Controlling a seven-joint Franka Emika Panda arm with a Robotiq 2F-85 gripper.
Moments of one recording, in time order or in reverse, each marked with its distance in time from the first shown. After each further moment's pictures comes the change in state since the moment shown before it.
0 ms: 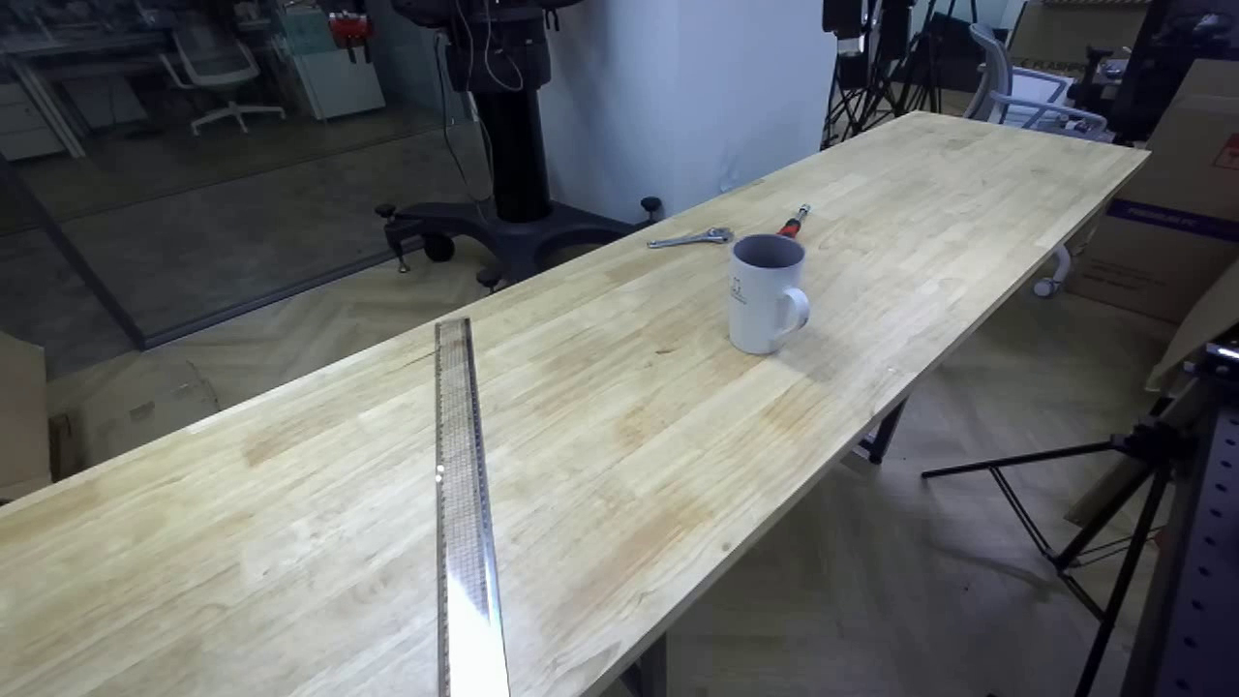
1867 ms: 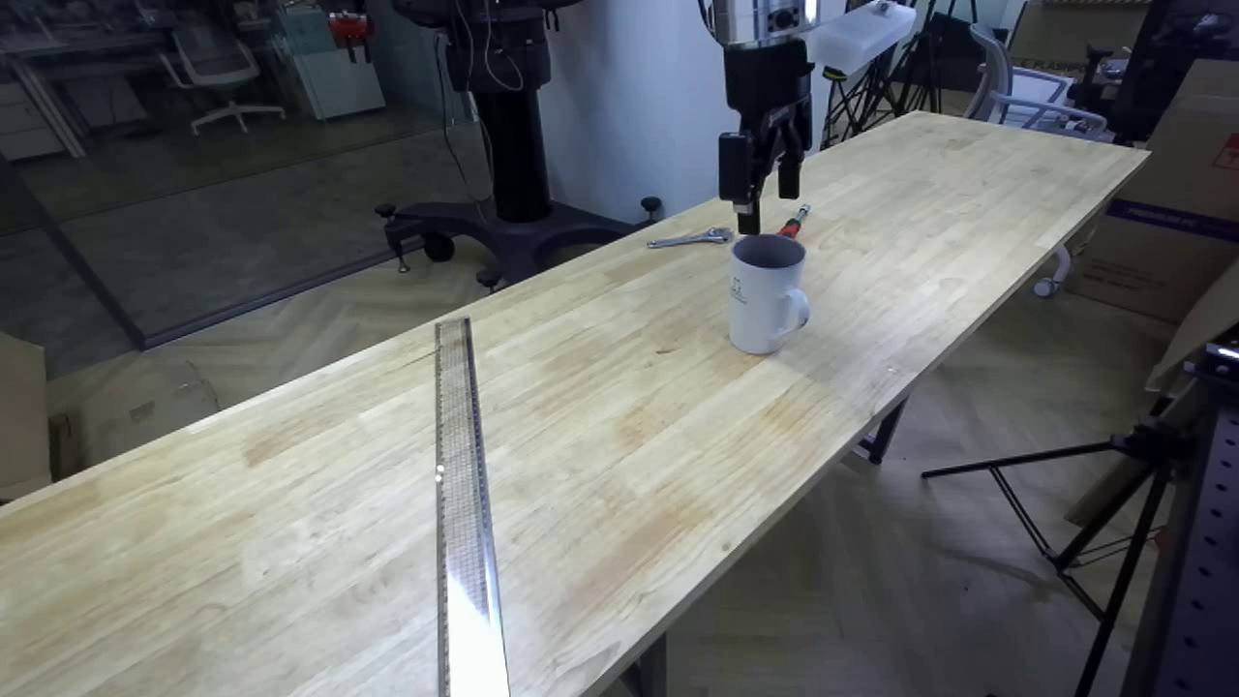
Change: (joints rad) arm 0.028 0.379 0.013 0.118 0.040 0.296 0.033
